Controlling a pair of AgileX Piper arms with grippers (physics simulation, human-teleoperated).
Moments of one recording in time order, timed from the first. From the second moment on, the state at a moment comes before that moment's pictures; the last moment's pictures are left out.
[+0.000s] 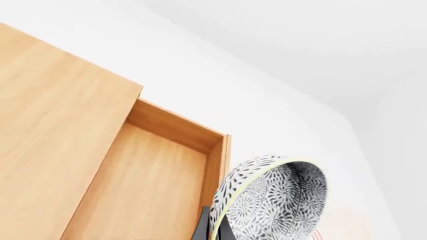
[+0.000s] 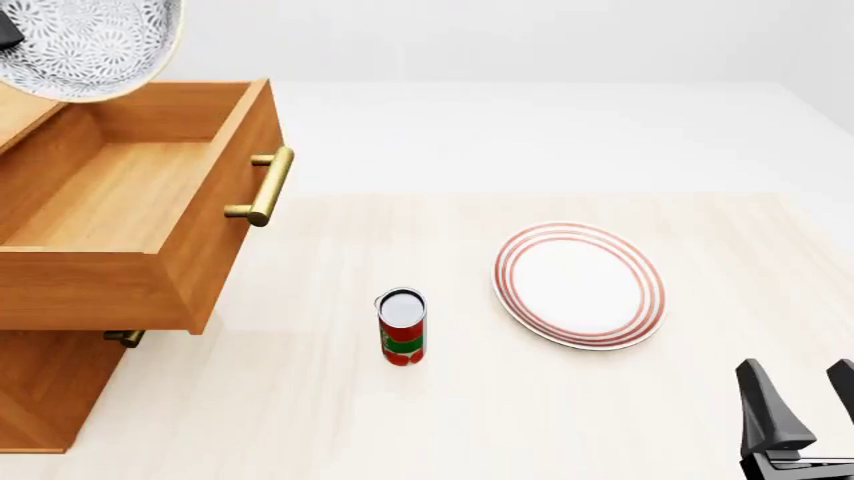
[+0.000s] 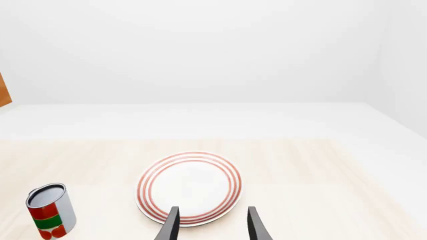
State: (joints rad) left arm -0.03 1.00 -1.39 0.76 -0.50; right arm 0.00 0.02 -0.02 0.01 0.01
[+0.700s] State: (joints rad) left arm -0.02 1.04 -1.38 0.80 -0.53; right arm 0.00 0.02 -0.02 0.01 0.01
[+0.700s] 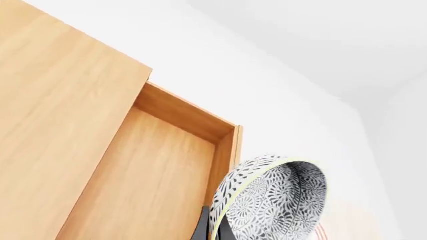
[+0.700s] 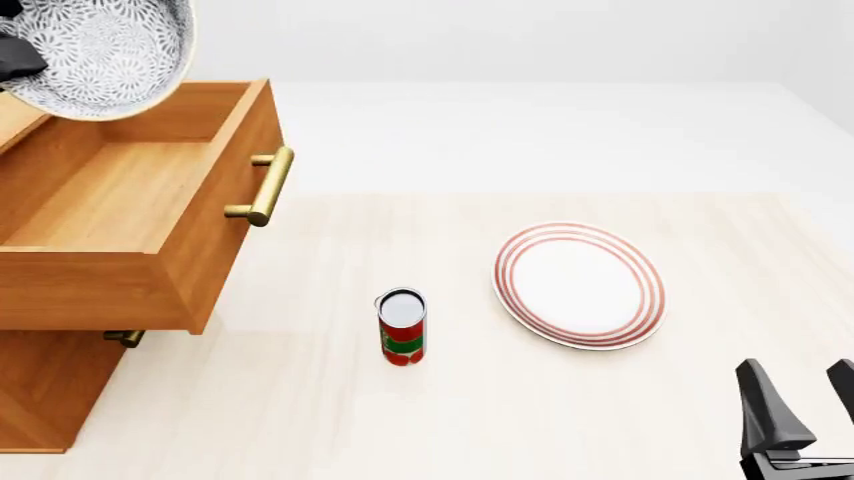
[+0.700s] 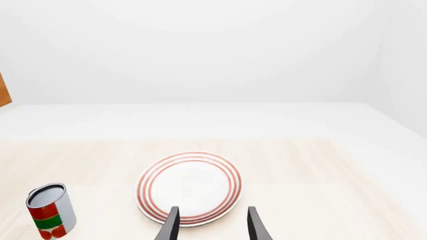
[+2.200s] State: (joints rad) left arm 0.10 1.05 -1.28 0.78 -0.57; right arm 0.00 0.02 -0.02 0.01 0.01
